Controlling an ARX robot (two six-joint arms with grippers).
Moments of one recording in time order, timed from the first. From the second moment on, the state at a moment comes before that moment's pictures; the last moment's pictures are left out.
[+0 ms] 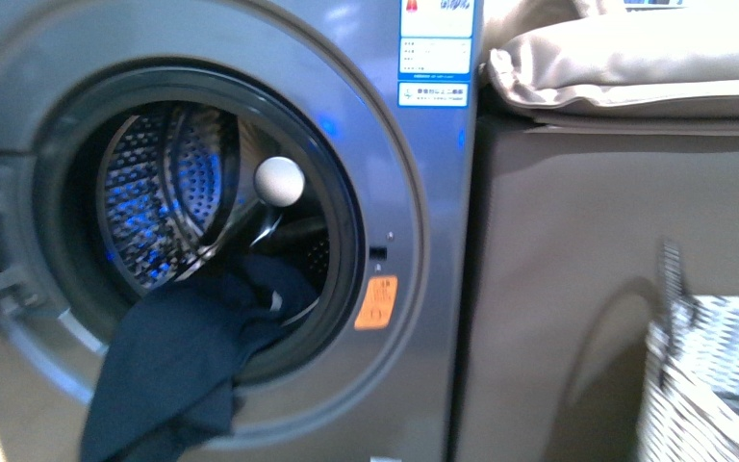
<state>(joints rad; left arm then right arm) 0.00 0.00 0.01 0.00 0.00 0.00 0.00 0.00 0.01 0.00 0.00 0.00</state>
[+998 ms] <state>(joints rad) 0.08 0.27 0.05 0.11 0.28 -0.16 0.00 0.00 0.01 0.00 0.00 0.00</state>
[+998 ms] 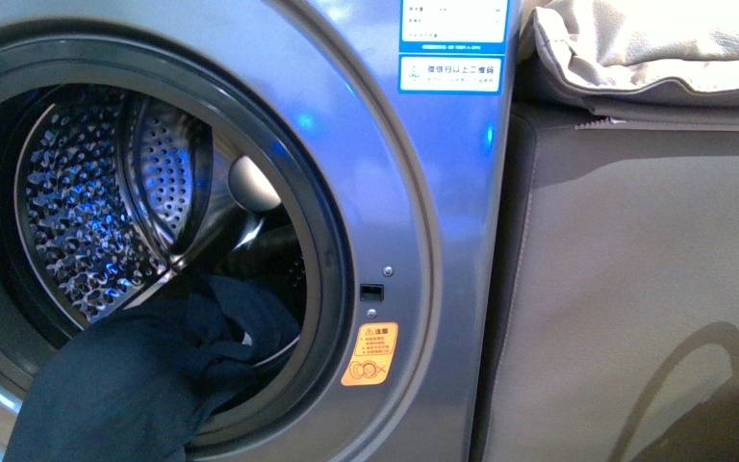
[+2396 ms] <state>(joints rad) -0.06 2.09 1.14 0.63 0.15 0.00 0.00 0.00 0.01 0.00 0.00 0.00</state>
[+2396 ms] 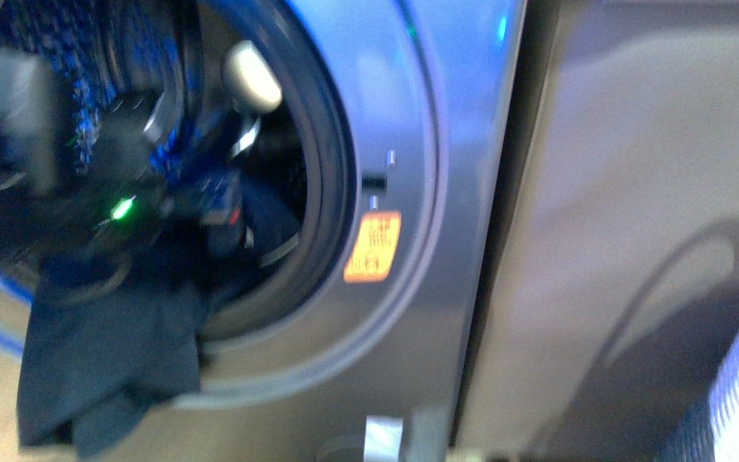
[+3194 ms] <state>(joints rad) -0.03 2.48 1.80 0.15 0.16 -0.01 0.00 0.00 0.01 0.00 0.00 0.00</state>
